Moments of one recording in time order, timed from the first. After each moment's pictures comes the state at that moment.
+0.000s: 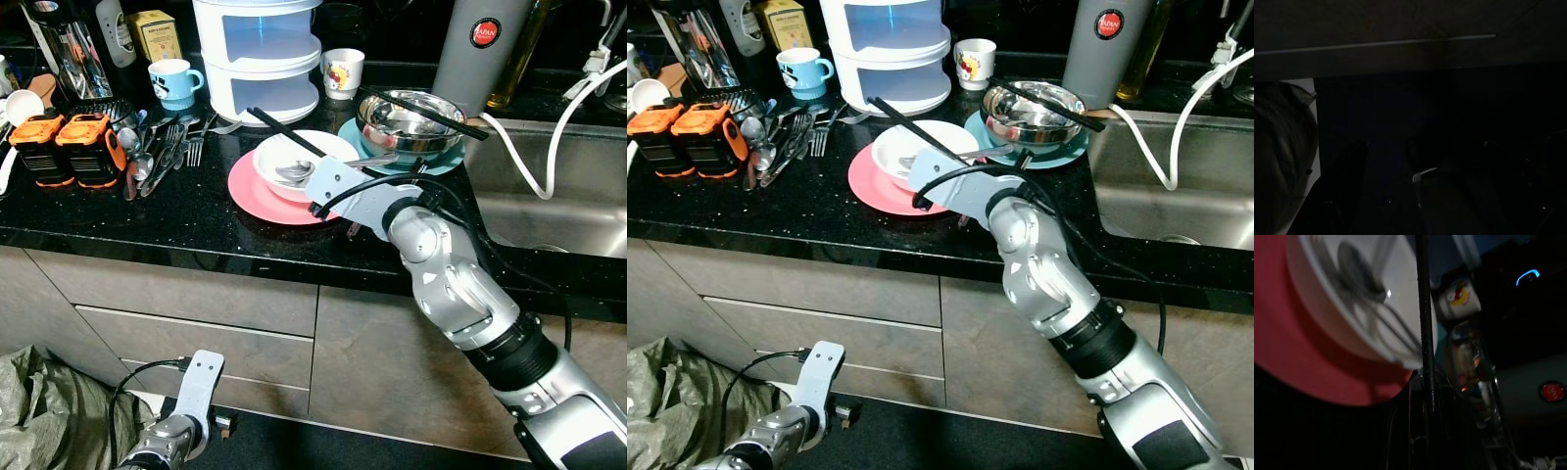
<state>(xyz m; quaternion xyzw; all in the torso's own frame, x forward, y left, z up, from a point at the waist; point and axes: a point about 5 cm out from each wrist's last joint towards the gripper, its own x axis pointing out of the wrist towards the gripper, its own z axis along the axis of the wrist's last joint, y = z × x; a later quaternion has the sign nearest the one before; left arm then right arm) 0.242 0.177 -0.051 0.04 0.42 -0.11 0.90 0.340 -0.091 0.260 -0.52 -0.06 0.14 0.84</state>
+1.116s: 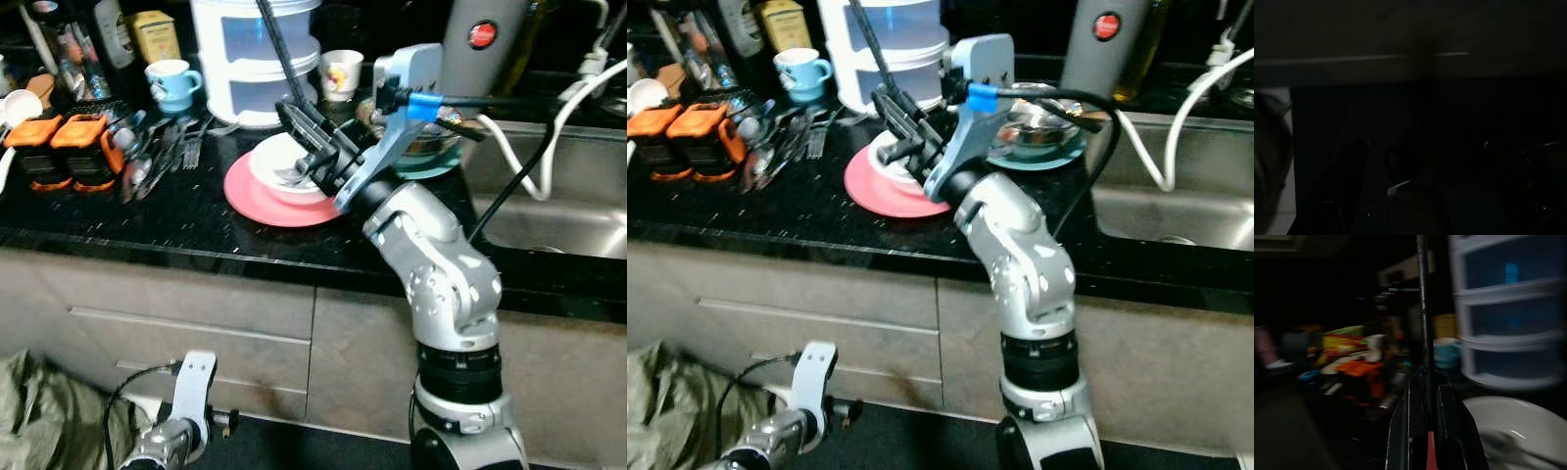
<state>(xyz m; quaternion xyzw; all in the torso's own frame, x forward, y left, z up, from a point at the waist) 0.242 0.178 -0.050 -0.01 0.41 -0.10 0.91 0.304 -0.051 0.306 0.12 -0.19 0.38 0.90</state>
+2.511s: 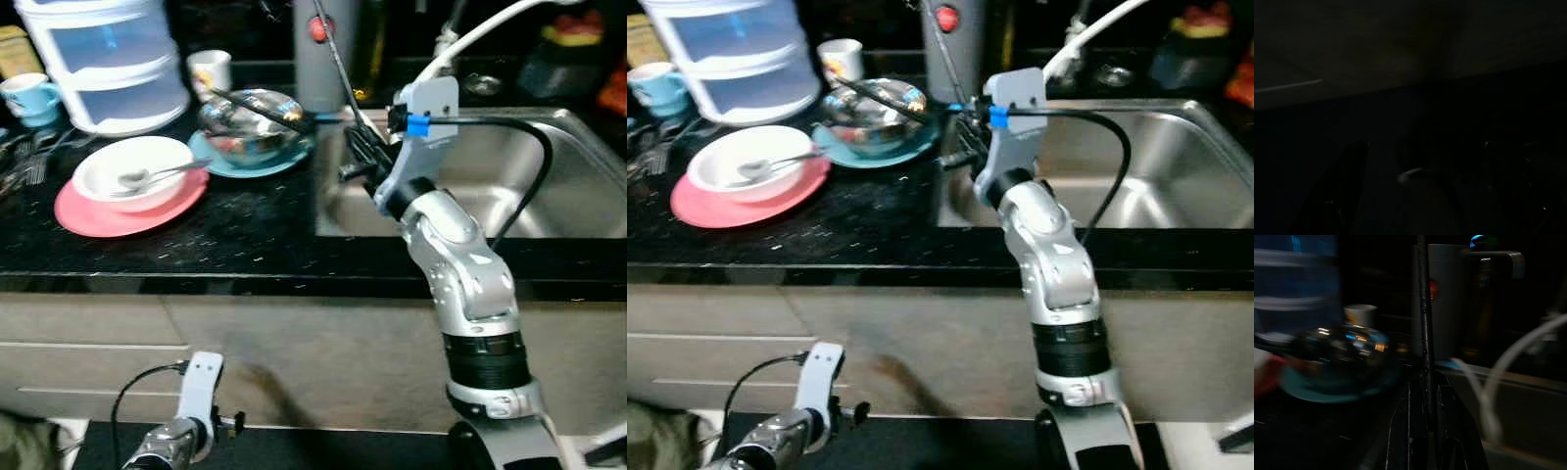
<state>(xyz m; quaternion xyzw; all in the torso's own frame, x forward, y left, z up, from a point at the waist) 0.241 0.168 -0.051 -0.01 0.41 -0.12 0.90 0.339 -0.107 0.285 -0.03 -0.17 0.18 0.97</state>
